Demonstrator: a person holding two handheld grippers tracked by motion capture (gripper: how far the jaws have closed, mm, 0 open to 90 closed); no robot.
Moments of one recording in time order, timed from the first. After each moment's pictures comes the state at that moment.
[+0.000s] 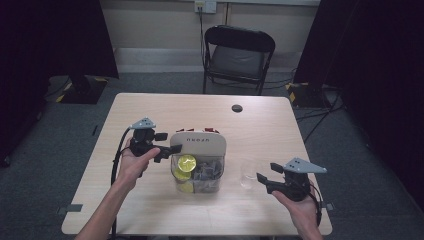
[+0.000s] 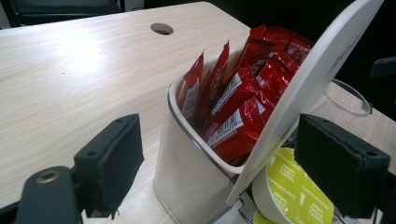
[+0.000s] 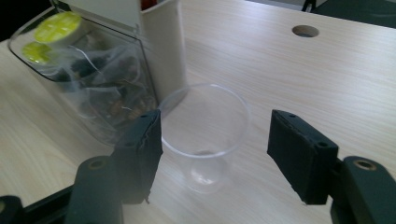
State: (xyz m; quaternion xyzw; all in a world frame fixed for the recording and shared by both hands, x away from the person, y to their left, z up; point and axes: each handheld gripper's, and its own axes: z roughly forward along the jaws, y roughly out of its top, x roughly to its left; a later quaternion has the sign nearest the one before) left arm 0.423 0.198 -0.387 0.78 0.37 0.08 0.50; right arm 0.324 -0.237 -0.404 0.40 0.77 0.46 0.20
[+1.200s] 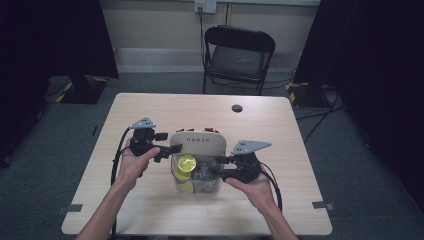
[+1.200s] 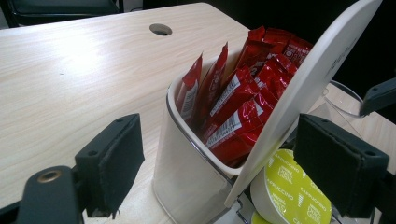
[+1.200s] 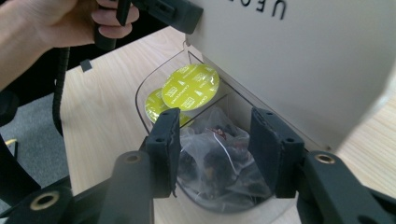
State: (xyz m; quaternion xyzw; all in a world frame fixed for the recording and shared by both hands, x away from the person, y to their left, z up) left arm 0.423 0.198 -0.387 0.78 0.37 0.08 0.50; right arm 0.365 -0.119 -0.381 0.27 0.82 0.49 0.07
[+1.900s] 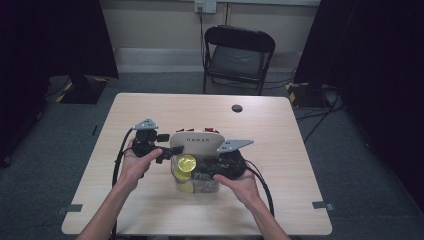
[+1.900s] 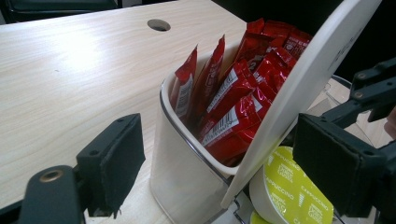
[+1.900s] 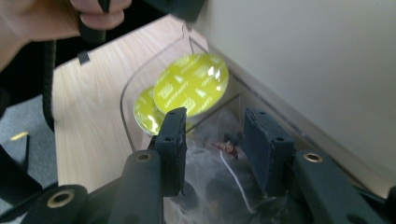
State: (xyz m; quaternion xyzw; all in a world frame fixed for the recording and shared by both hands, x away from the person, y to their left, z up) left arm 0.423 0.194 -0.390 0.78 0.37 0.08 0.50; right arm 0.385 -0.091 -0.408 0.27 0.83 0.48 0.05
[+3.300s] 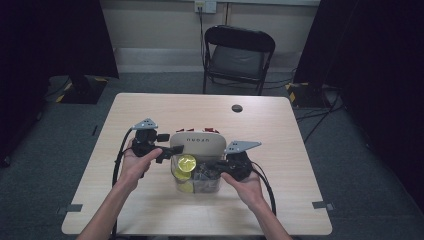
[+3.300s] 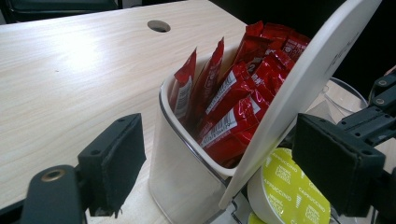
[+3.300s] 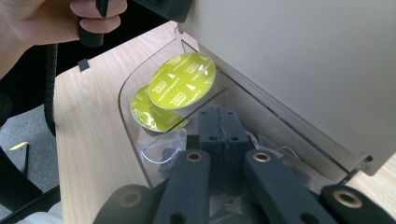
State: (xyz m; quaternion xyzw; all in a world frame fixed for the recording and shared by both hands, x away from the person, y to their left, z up) left arm 0.422 0.193 -0.388 0.78 0.37 0.08 0.50; right arm 0.381 -0.107 -0.407 0.28 0.82 0.50 0.05
